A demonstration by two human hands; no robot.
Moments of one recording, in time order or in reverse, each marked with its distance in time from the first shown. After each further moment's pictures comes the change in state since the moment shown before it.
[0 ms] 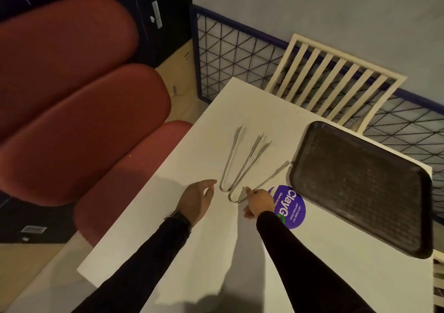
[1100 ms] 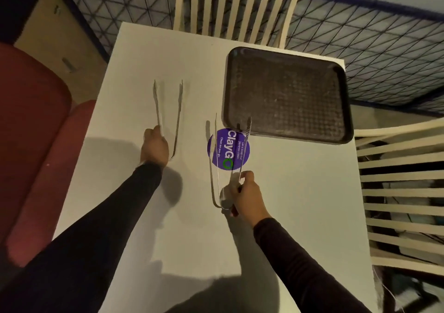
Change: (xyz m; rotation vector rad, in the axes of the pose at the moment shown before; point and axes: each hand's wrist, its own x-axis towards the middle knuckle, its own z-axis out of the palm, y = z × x) left_hand 0.091 0.018 0.077 0.271 -0.051 -0.068; right_hand -0.082 0.106 -0.048 0.204 0.142 -0.053
